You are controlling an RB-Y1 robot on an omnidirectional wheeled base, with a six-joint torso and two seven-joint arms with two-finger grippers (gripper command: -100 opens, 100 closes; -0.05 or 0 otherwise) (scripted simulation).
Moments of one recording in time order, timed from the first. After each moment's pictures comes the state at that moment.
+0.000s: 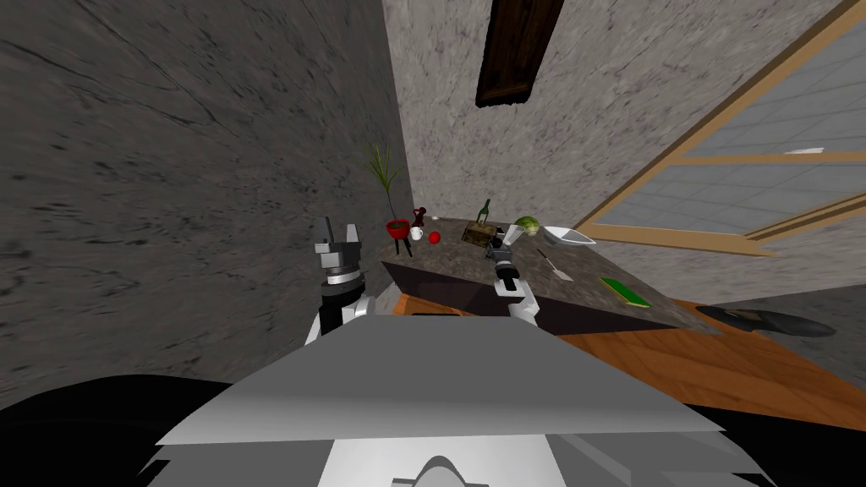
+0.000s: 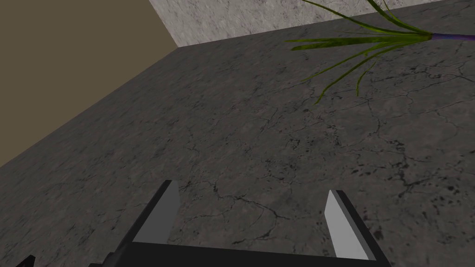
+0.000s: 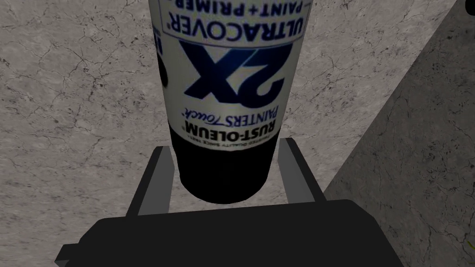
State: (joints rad) left arm 0.49 0.01 0.06 -2.37 -0.08 -0.59 -0.01; right arm 0.02 -0.12 -0.32 -1.53 0.56 -0.24 0.98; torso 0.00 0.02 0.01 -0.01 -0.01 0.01
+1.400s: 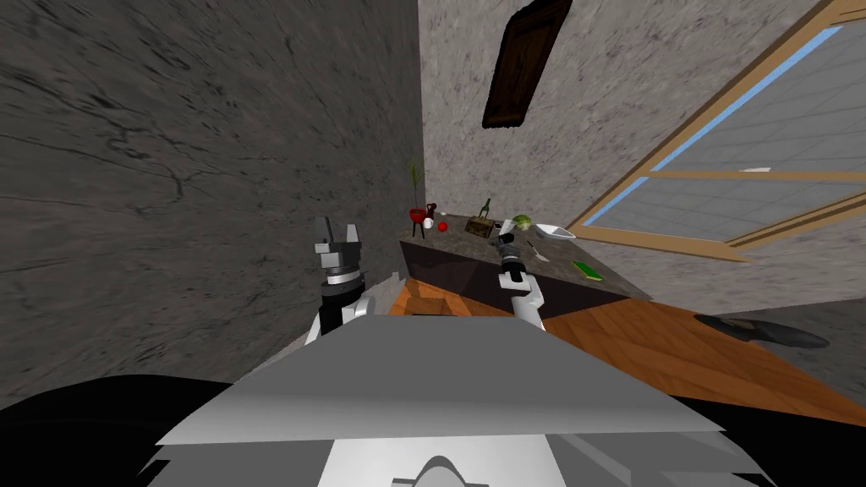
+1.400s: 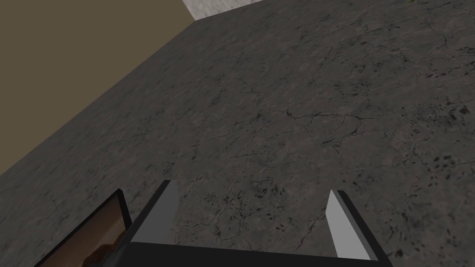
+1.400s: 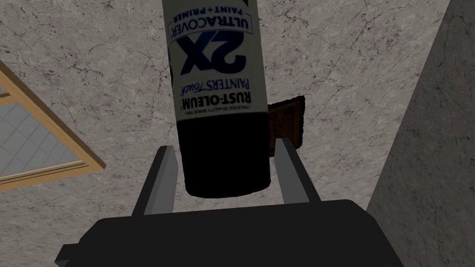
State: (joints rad) left arm 0.49 0.01 0.06 -2.37 -0.08 -0.59 -0.01; right arm -0.06 -0.15 -0.38 -1.53 0.43 -0.05 0.80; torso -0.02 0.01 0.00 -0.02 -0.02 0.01
